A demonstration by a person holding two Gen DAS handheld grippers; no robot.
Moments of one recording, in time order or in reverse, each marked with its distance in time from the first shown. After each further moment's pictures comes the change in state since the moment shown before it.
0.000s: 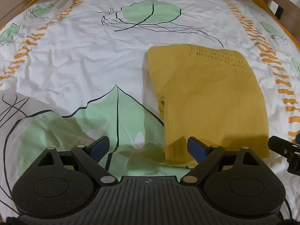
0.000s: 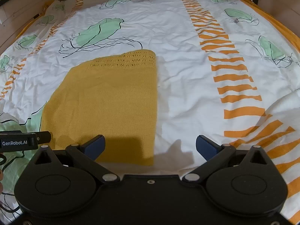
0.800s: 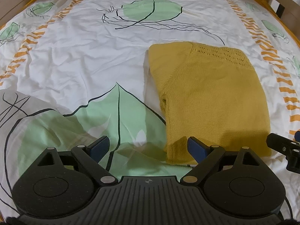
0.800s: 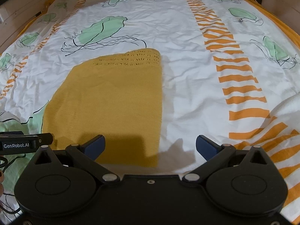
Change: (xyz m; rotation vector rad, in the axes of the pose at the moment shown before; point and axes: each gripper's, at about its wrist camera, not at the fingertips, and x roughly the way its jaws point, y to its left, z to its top) left arm 0.002 0.002 0.000 0.003 0.014 0.005; right arm 0.004 0.005 0.004 -0.011 0.011 0.013
